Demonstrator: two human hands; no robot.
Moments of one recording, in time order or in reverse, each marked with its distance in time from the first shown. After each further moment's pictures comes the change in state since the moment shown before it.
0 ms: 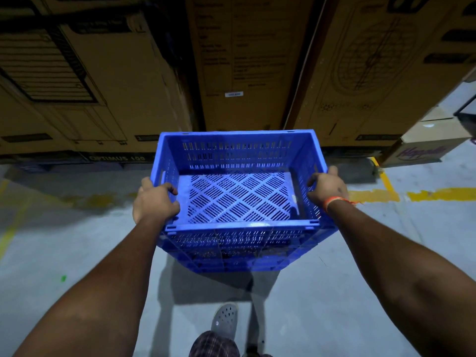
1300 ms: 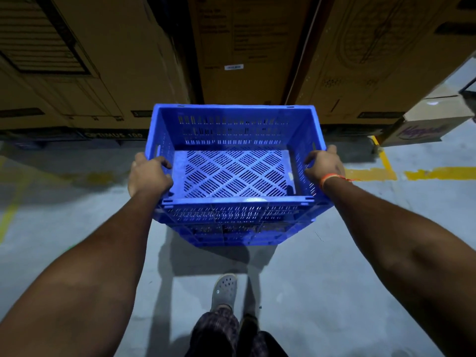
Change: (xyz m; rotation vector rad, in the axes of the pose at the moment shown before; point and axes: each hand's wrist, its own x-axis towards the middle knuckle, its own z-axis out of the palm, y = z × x) left_hand 0.002 -0.011 -0.008 -0.068 0.006 -0.025; right_hand -0.006 -0.004 0.008 0.076 0.049 -0.019
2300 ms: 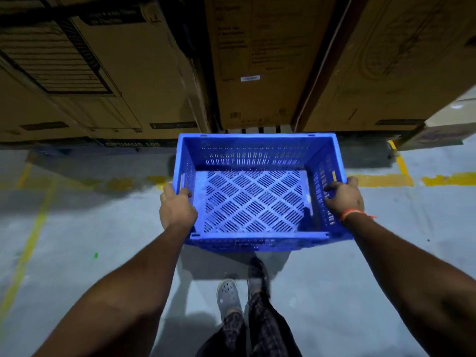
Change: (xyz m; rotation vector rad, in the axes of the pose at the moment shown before) left_hand 0.006 0.001 -0.008 0.010 -0.090 -0.051; right_hand -0.001 -0.008 -0.003 0.025 -0.095 0.098
